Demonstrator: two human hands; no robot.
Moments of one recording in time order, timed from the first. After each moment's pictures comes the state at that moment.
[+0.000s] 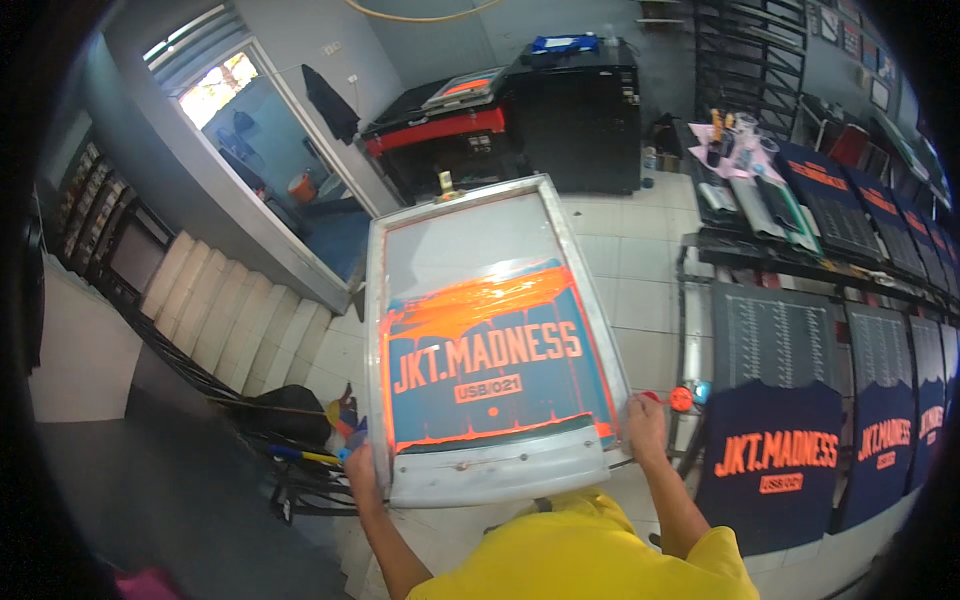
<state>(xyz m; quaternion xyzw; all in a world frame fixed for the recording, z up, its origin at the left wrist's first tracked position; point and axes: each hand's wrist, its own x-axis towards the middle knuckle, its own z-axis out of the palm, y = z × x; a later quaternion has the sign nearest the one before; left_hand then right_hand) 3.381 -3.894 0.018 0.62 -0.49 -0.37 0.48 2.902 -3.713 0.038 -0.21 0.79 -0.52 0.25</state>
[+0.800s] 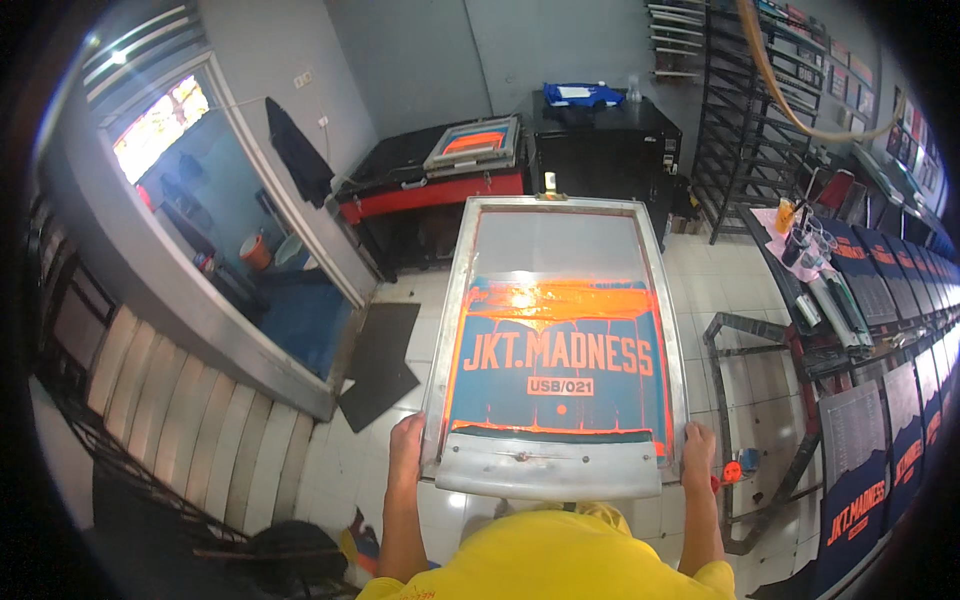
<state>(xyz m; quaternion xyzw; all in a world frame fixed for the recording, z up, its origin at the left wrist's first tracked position) 3.314 -4.478 0.096 0.48 -0.55 -0.60 0.32 2.973 -4.138 0.088 0.00 0.82 -0.57 0.07</state>
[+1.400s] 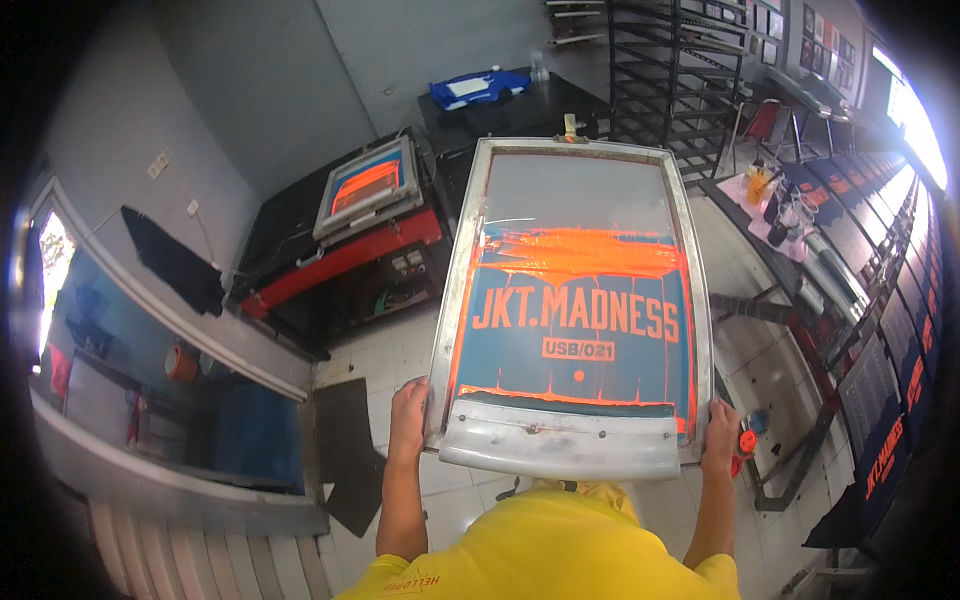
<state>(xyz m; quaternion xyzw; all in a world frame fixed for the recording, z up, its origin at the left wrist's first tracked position) 3.038 -4.788 0.114 0.31 -0.62 -0.69 0.19 2.866 -4.323 0.089 0.19 0.78 -0.60 -0.07</state>
